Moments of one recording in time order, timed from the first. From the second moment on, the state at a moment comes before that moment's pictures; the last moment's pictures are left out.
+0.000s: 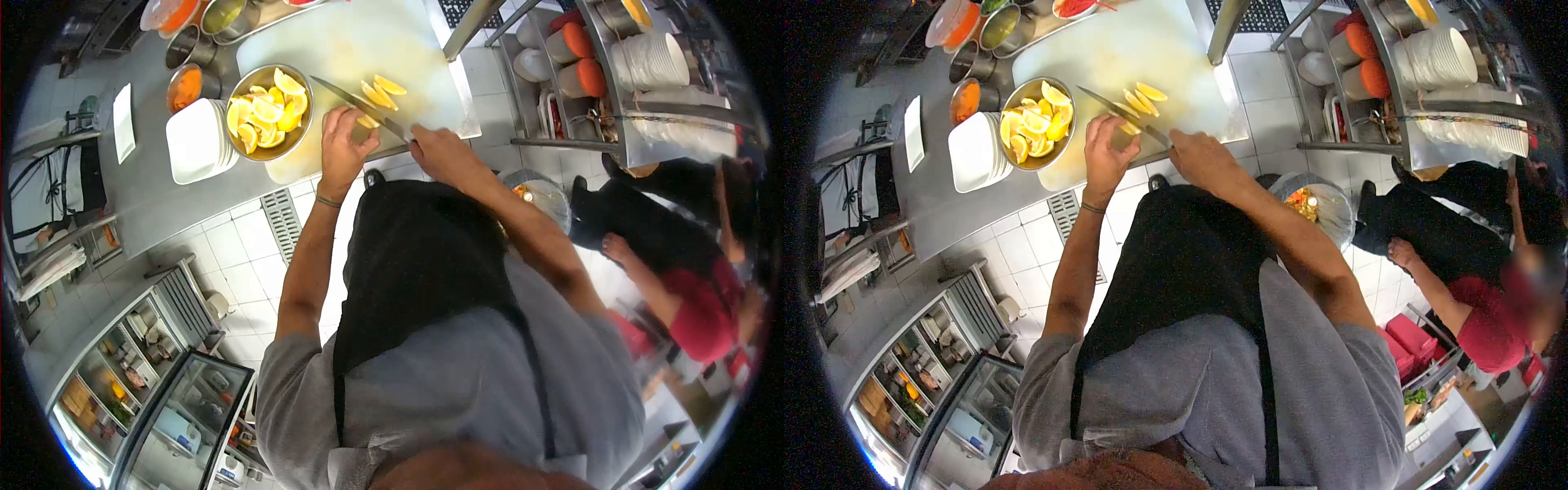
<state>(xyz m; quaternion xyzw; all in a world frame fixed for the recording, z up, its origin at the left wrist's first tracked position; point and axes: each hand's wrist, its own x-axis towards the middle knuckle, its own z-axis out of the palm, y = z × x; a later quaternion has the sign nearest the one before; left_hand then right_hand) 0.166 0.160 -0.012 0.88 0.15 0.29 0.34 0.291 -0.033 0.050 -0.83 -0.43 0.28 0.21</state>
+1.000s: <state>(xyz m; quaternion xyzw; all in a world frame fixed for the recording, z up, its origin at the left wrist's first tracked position) 0.087 0.221 0.037 0.56 0.58 0.41 0.42 0.318 -0.022 0.050 -0.82 -0.47 0.07 0.34</state>
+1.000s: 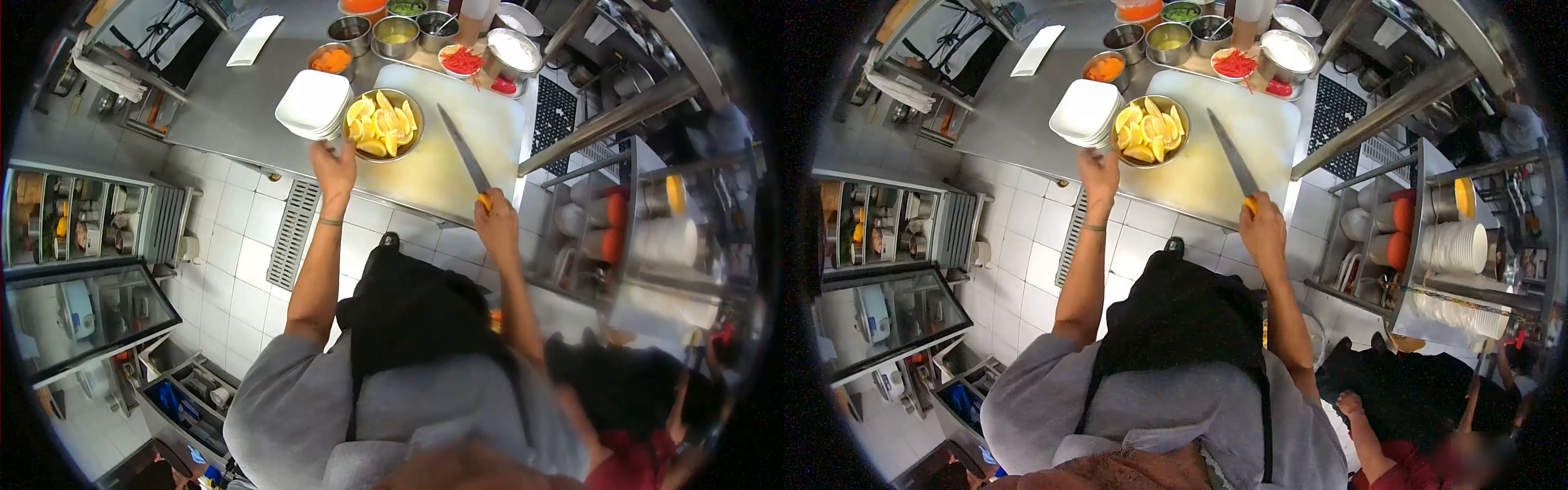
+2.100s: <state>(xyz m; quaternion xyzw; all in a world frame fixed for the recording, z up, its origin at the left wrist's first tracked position) 0.114 0.248 -0.004 0.34 0.30 0.30 0.84 0.147 -0.164 0.046 -0.94 -0.16 0.05 0.30</state>
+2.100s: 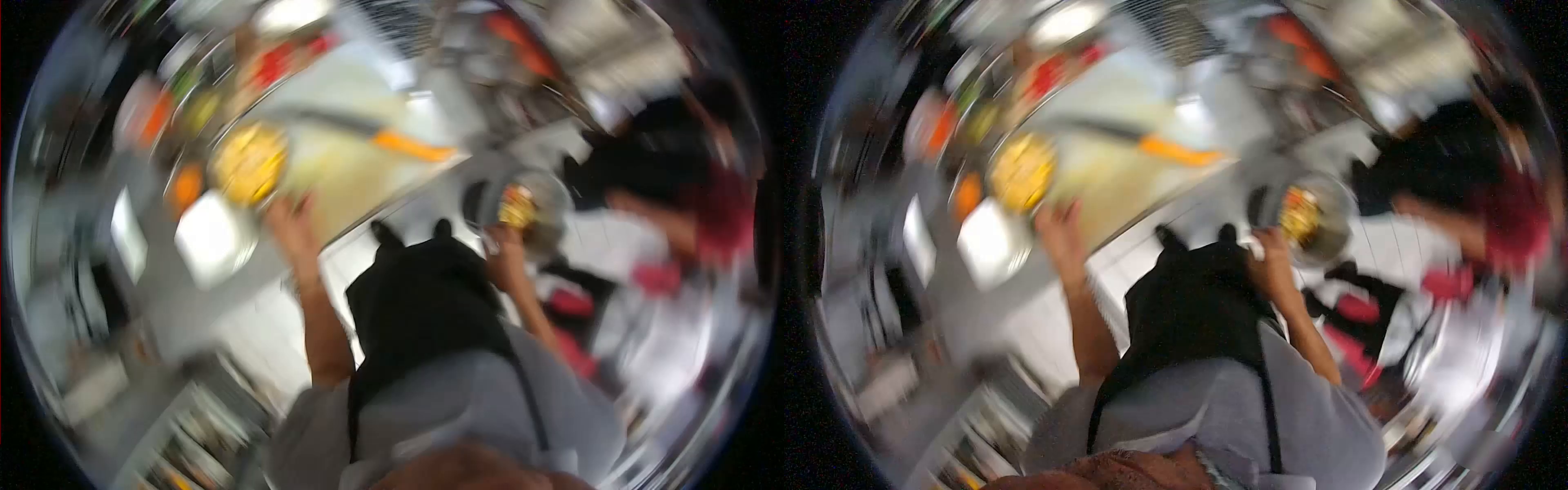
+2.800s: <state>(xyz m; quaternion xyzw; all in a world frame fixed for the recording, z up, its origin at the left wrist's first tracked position) -0.033 -0.056 -0.082 0.72 -0.23 -0.50 0.41 -0.158 -0.484 0.013 -0.91 0.25 -0.04 0.33</state>
